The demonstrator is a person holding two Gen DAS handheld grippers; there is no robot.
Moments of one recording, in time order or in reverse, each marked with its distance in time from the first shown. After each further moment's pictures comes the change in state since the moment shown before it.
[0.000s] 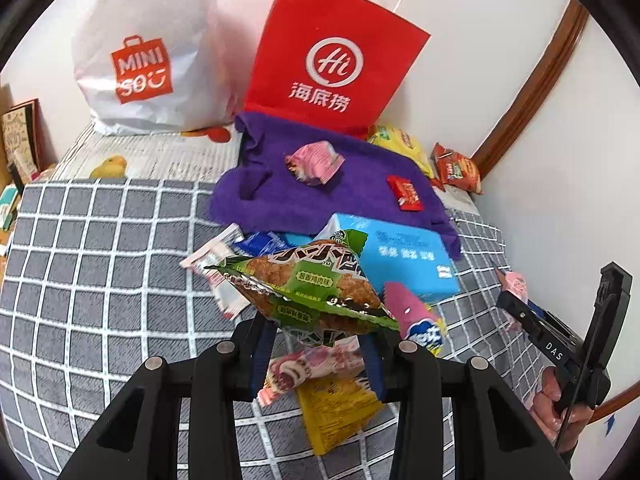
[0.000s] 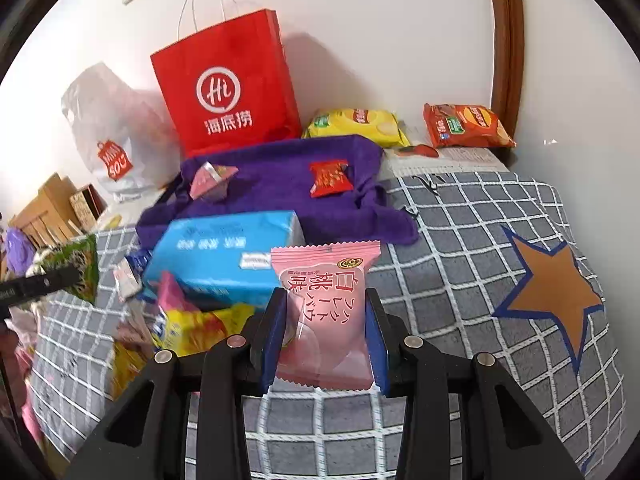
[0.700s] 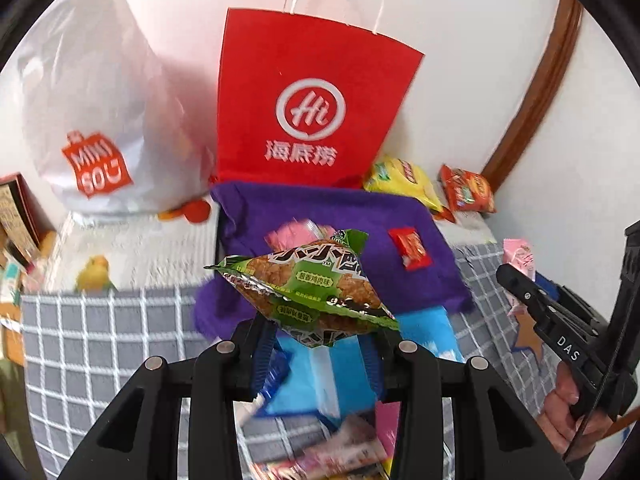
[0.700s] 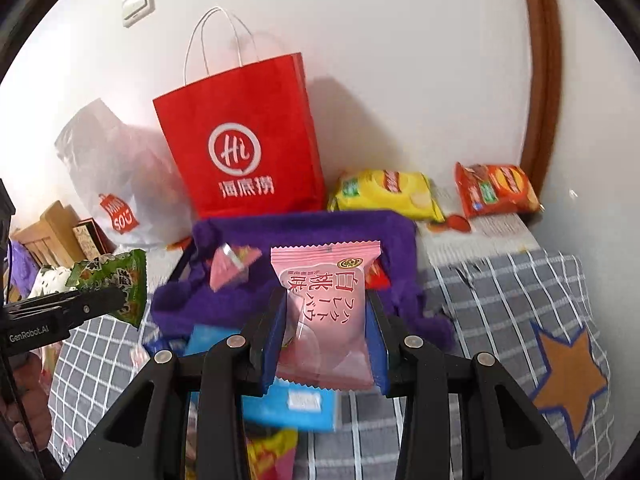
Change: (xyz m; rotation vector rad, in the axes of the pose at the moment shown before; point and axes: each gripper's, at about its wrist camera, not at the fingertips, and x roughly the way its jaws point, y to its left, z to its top) left arm 0.030 -0.036 0.099 0.105 -0.025 0.093; right arm 0.034 0.044 0.106 -0.047 -0.080 0.013
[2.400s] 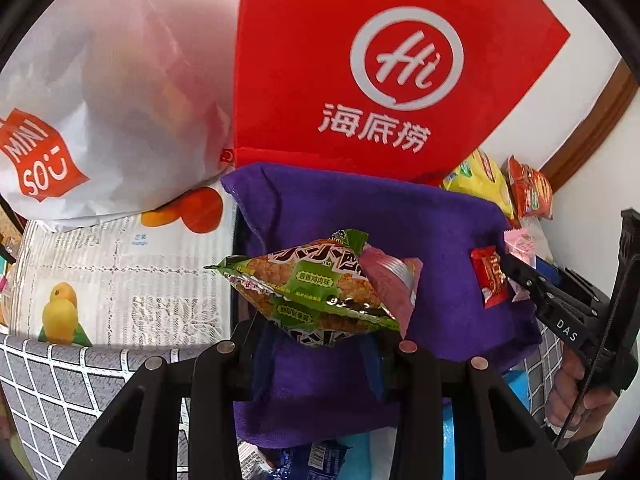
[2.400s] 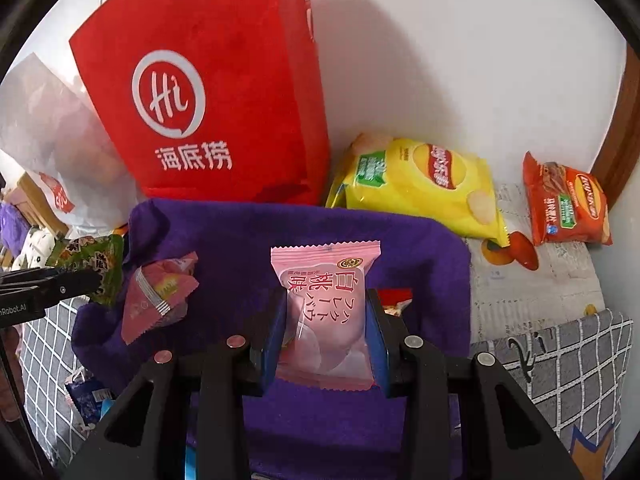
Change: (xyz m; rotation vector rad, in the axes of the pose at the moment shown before) left arm 0.126 0.049 0.048 -0.062 0.180 0.038; right arm 0.162 -0.009 0.042 -0.095 0.207 0.029
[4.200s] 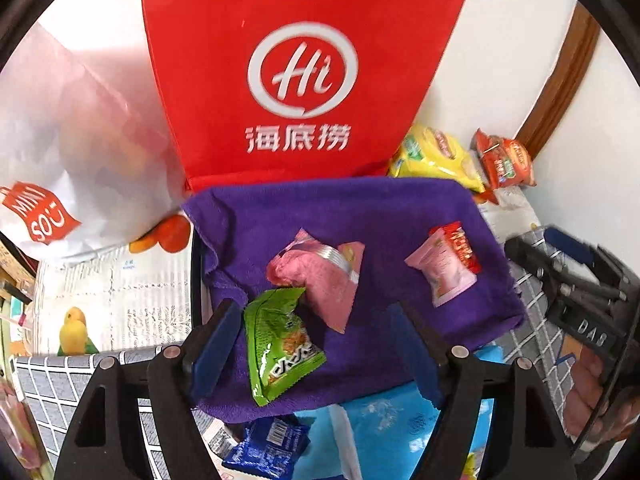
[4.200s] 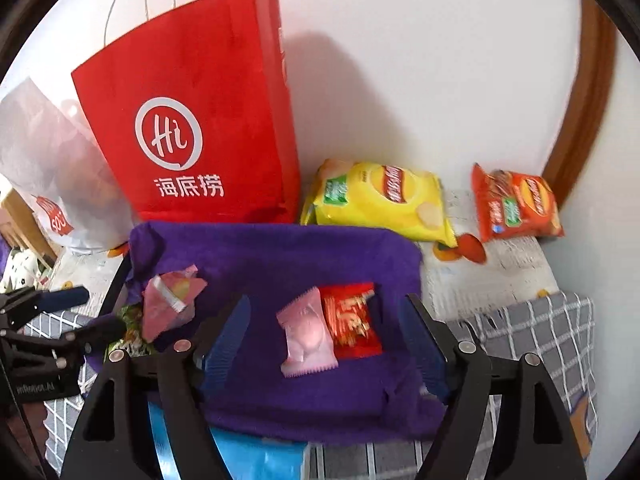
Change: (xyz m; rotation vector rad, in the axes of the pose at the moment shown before) left arm -0.032 -0.060 -0.013 0.154 -0.050 0.017; right arm -0.065 -0.002 -0.007 0.070 -0.047 -0.127
